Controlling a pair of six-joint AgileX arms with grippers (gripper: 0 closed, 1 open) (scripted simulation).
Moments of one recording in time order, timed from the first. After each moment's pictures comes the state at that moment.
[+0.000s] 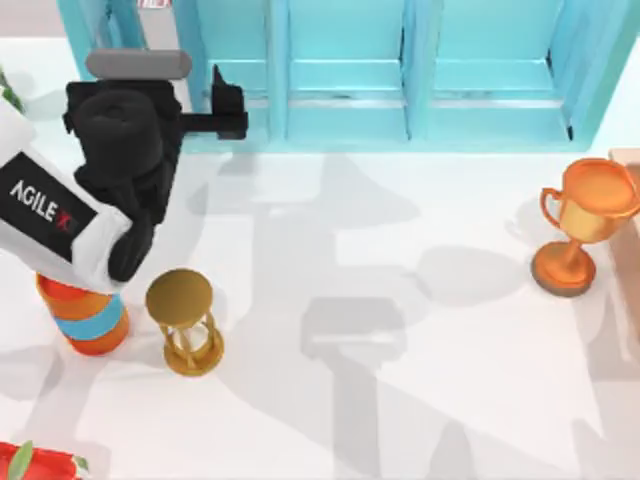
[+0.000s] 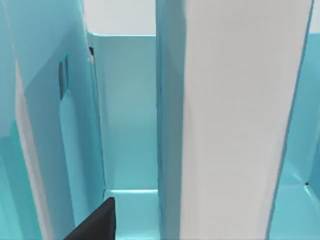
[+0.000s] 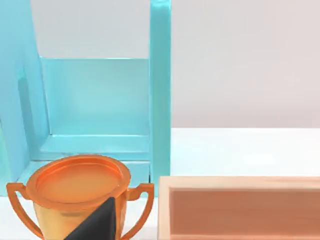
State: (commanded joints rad) left arm -0.32 2.15 0.94 1.12 -0.24 -0.01; right arm 0.00 0.00 0.00 0.00 0.00 0.00
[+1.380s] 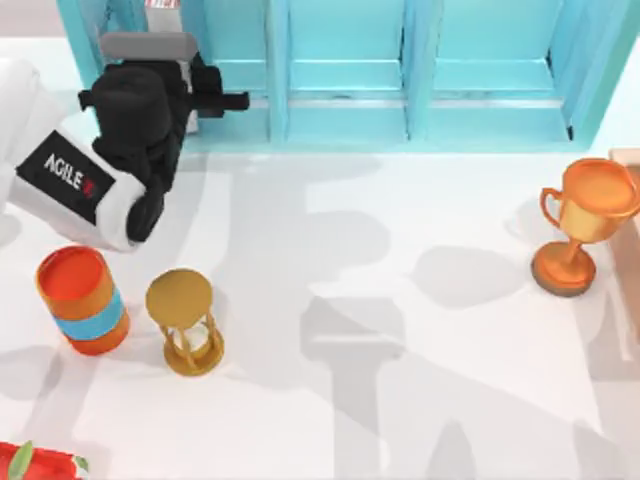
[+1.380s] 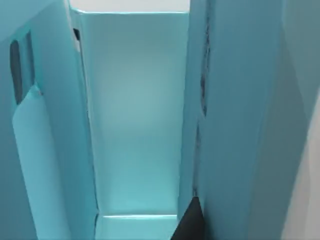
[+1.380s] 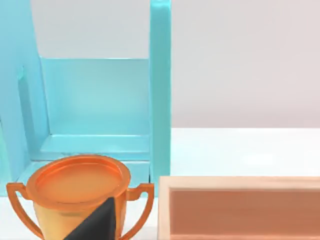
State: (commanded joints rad) left arm -0.26 2.35 1.20 1.06 -0.19 0.00; right arm 0.00 0.00 0.00 0.00 0.00 0.00
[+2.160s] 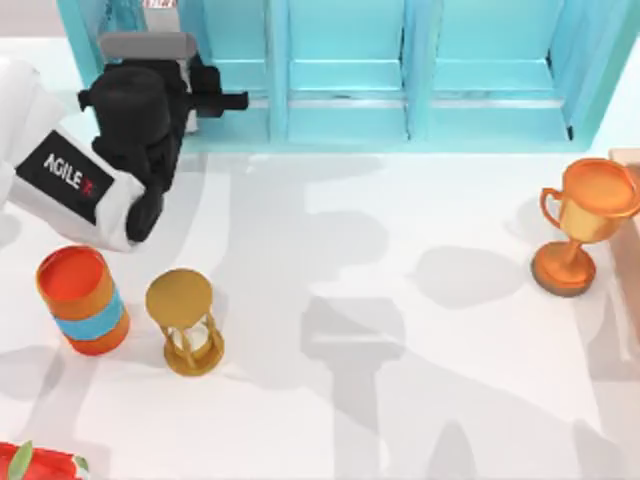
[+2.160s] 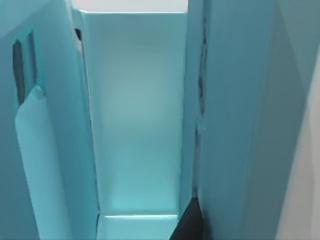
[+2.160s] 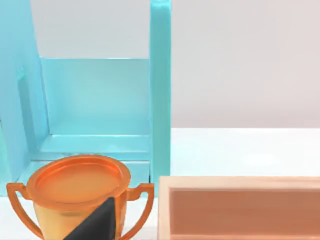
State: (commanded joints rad) left arm -0.27 2.35 1.20 1.05 -0.19 0.00; right arm 0.00 0.00 0.00 0.00 0.00 0.00
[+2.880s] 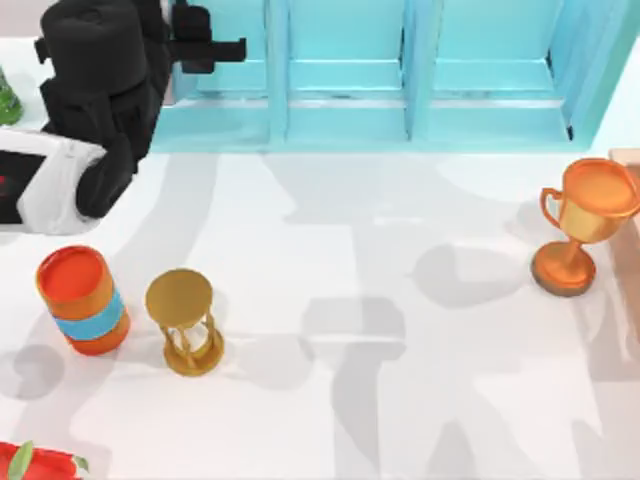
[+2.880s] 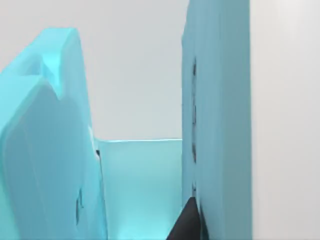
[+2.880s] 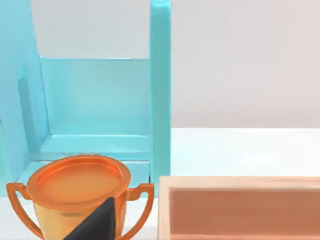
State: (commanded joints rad) left arm -0.35 1.83 0.98 0.75 -0.28 -0.01; right arm 0.00 0.00 0.00 0.00 0.00 0.00
